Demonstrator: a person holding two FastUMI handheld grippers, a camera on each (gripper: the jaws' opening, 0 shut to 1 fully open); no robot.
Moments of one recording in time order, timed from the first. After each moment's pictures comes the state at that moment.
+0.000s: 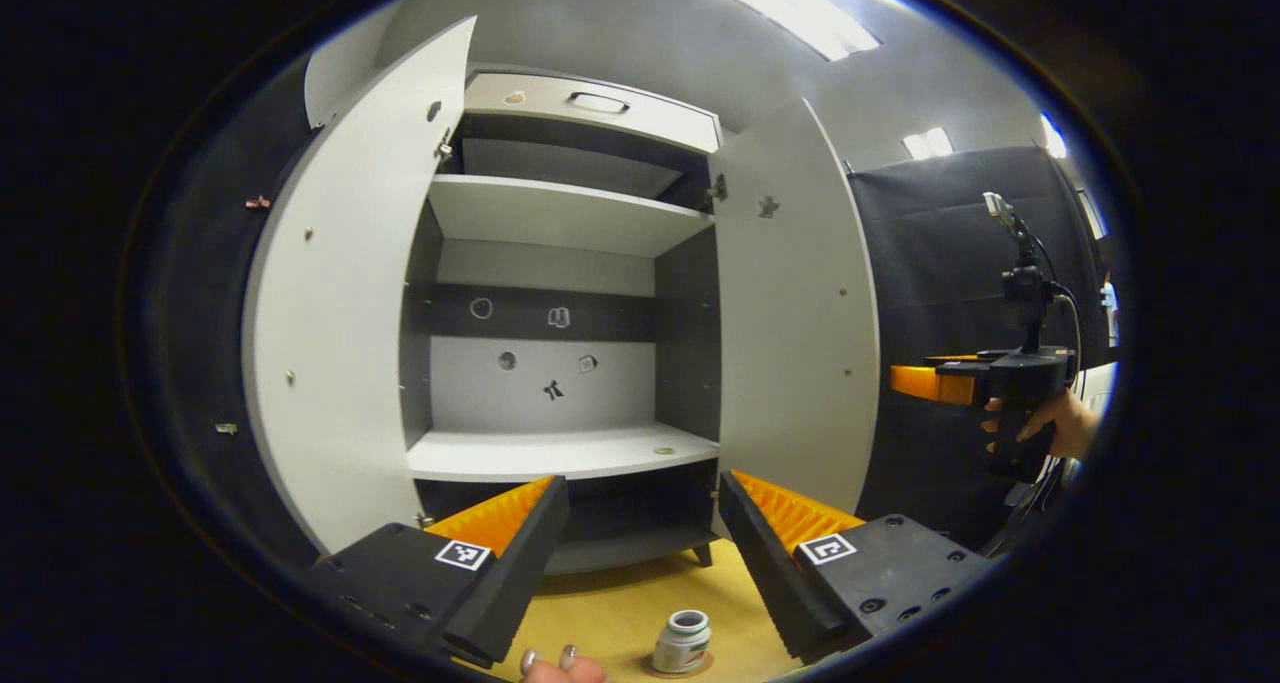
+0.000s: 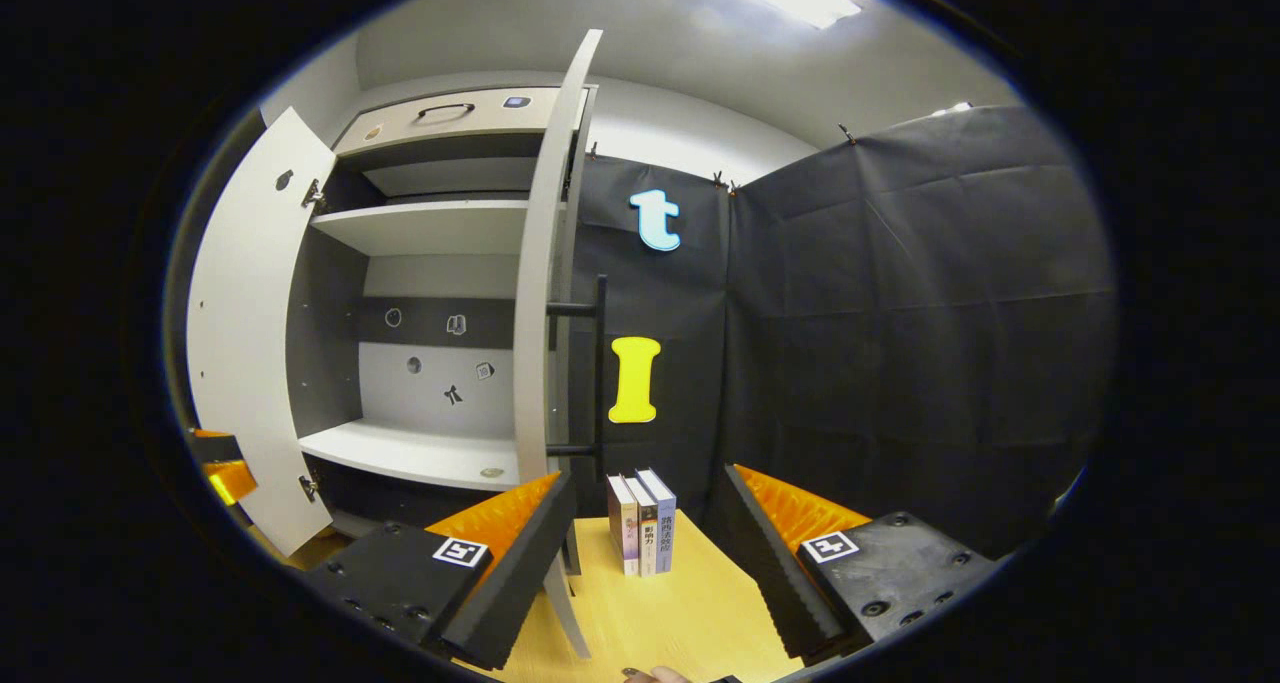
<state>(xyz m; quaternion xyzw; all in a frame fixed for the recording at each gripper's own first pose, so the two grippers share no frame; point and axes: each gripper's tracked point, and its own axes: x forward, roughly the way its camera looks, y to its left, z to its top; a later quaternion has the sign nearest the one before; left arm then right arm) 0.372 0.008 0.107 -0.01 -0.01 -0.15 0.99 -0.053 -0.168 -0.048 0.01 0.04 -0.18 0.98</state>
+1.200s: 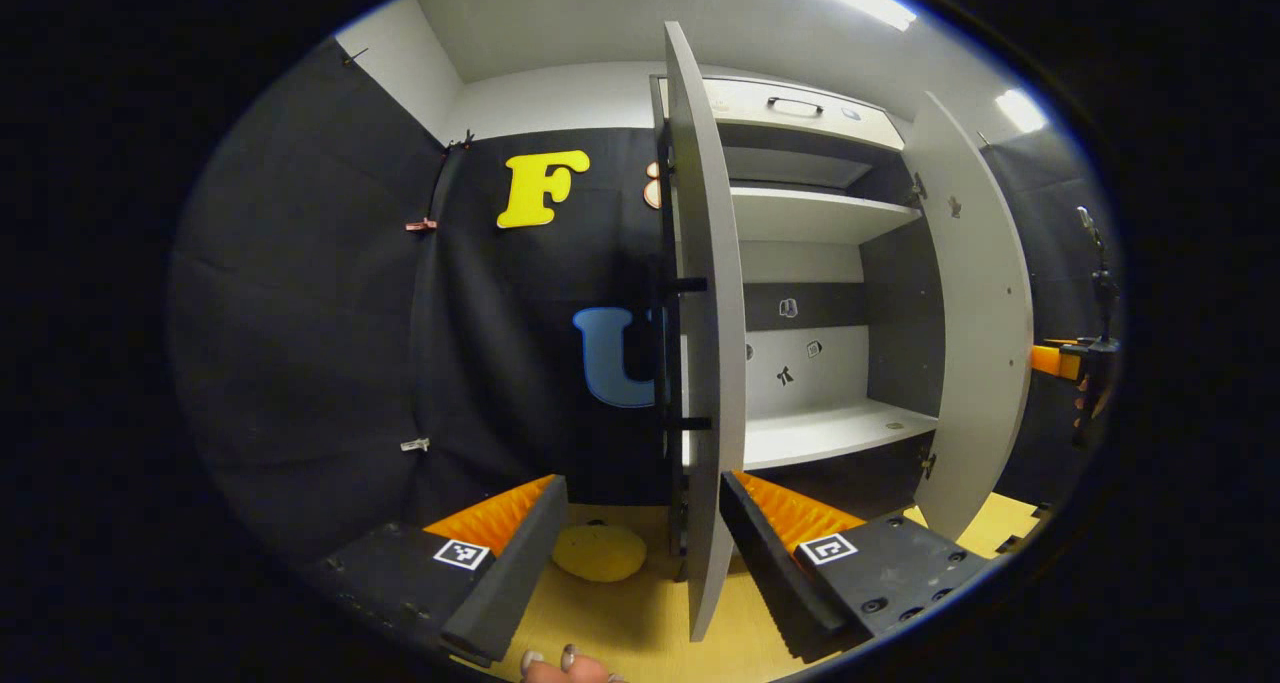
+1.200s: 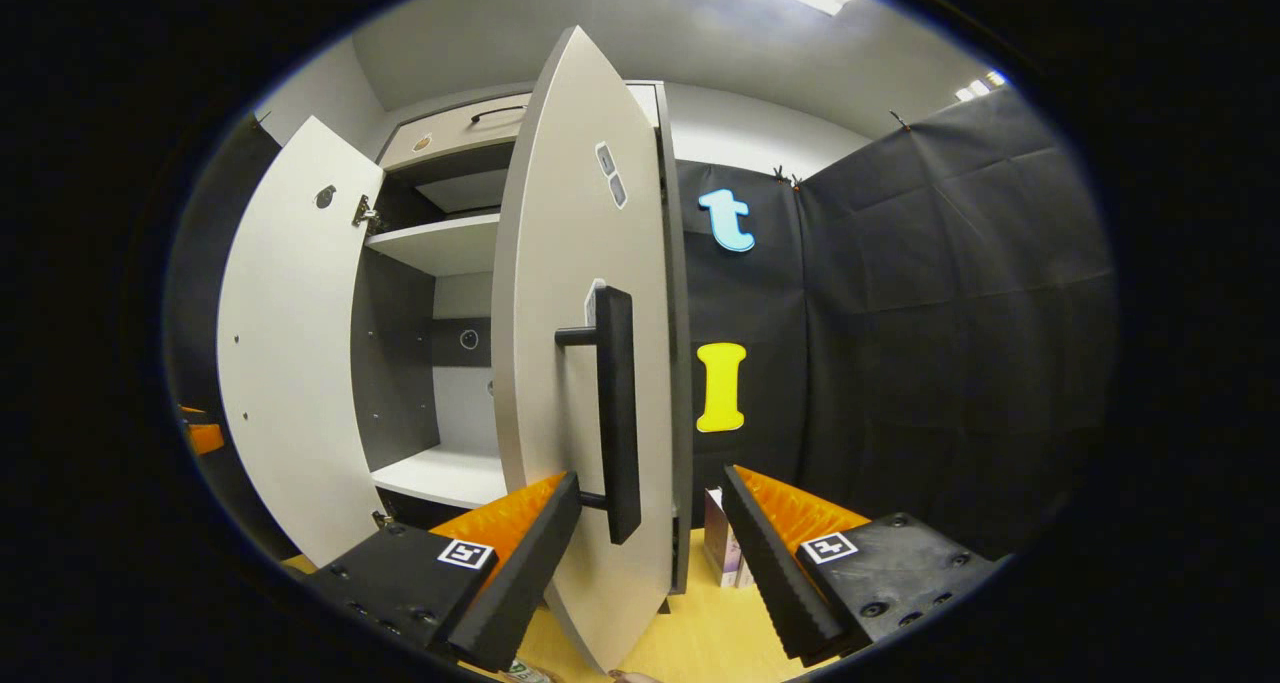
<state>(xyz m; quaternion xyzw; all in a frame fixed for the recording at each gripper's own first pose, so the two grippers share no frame) 0.347 0.238 0.121 0.02 0.04 0.05 1.00 0.010 -0.050 -0.053 0.05 0.04 -0.08 0.99</state>
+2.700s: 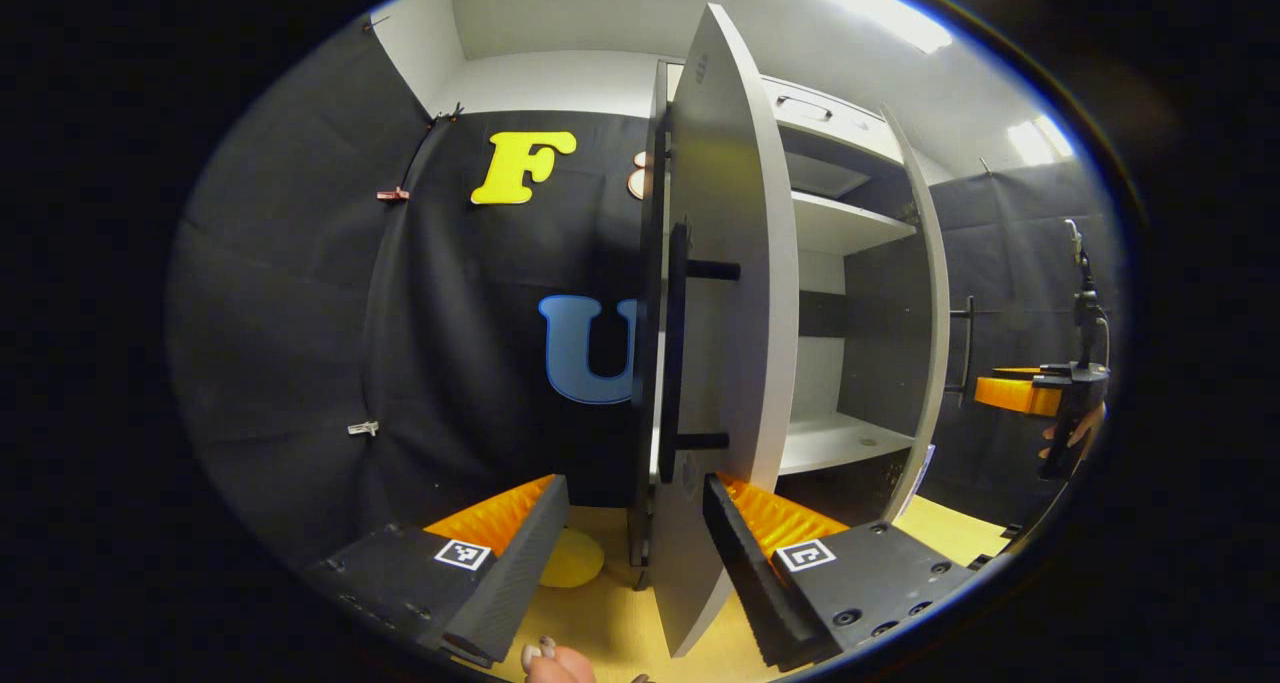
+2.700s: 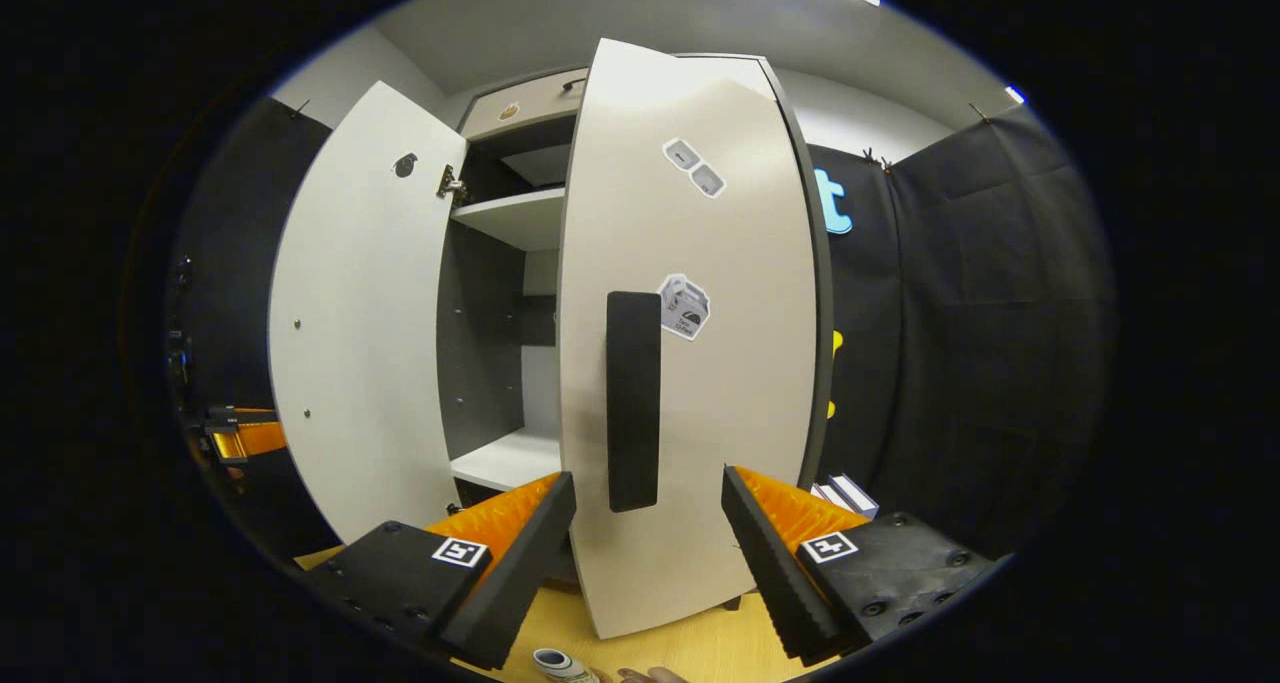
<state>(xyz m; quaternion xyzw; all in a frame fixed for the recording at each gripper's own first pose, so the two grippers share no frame) 0.386 0.232 0.114 -0.03 0.04 0.01 1.00 0.038 0.037 -0.052 0.04 0.07 0.04 1.00</state>
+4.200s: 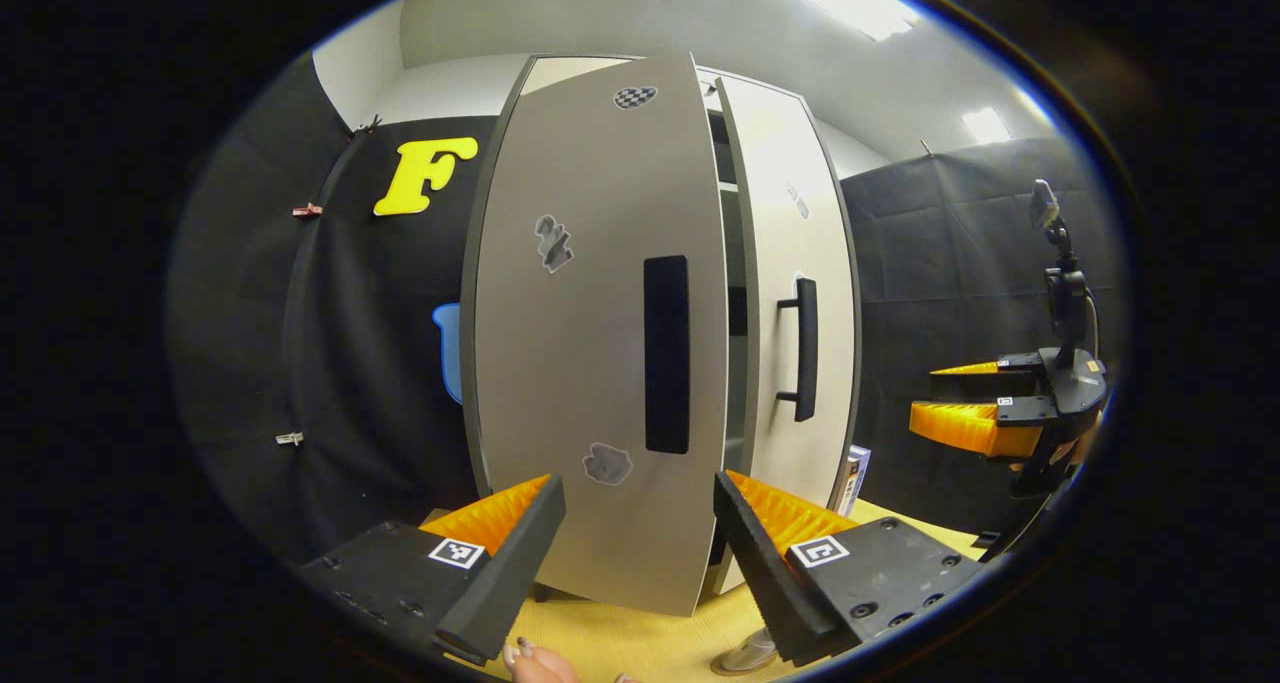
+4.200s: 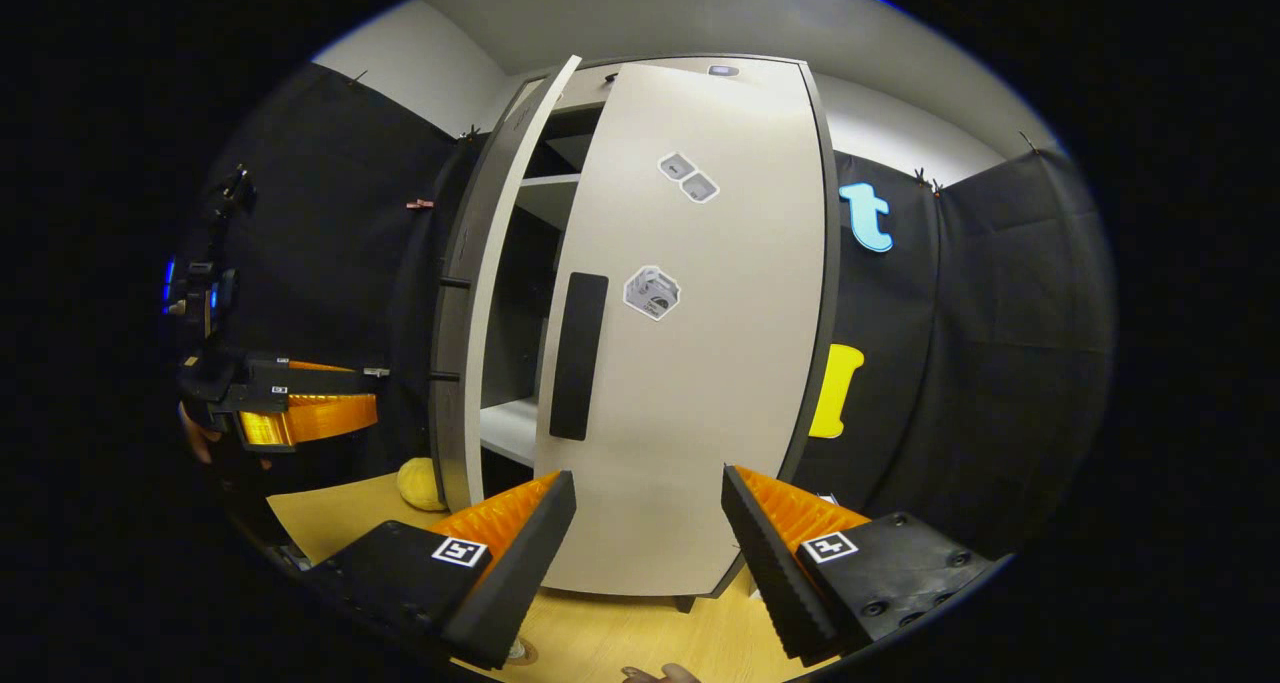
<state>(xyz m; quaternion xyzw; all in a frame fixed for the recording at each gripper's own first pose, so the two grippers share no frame) 0.413 0.066 0.117 -0.01 0.03 -0.07 1.00 0.021 -0.001 -0.066 -0.02 0.08 0.10 0.99</state>
